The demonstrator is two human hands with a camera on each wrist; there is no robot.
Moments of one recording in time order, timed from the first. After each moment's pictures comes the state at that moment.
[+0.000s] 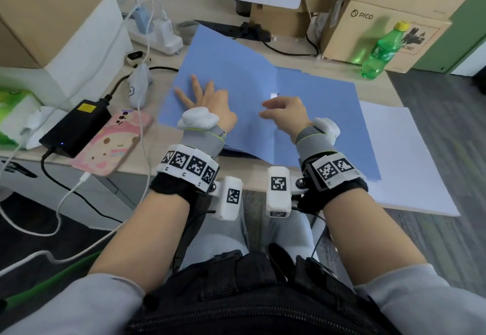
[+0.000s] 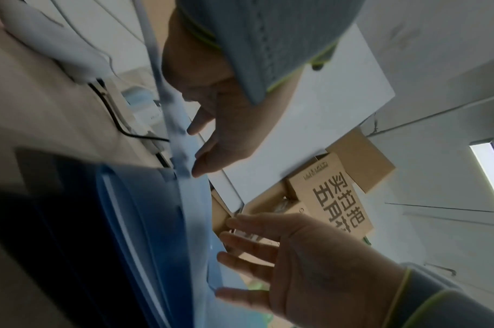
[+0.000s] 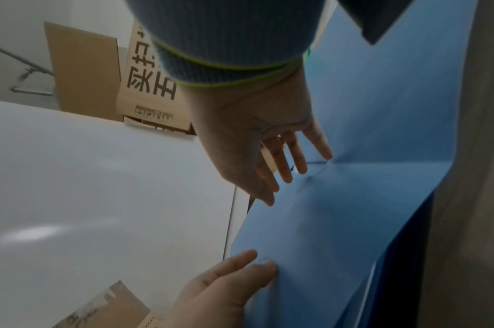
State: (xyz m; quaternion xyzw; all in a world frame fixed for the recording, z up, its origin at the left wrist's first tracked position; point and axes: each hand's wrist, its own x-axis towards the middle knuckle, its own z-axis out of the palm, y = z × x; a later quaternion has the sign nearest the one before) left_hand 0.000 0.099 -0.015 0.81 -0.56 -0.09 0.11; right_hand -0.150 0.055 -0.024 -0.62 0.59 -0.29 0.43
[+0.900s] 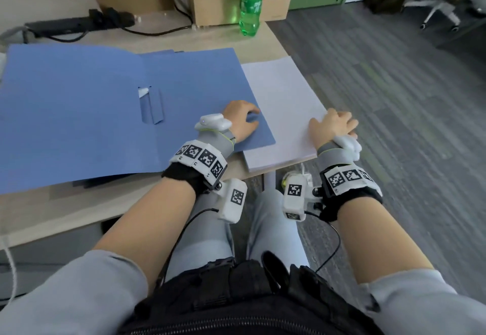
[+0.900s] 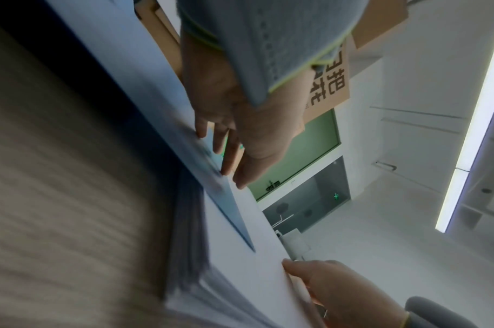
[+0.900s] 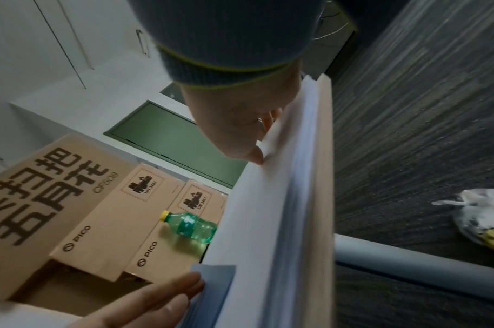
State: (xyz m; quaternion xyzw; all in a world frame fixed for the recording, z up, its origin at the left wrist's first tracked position) left_hand -0.245 0.045 -0.064 0.54 -0.78 -0.29 0.12; right_hand -0.435 0.095 -0.074 -0.37 0.90 -0.18 0.15
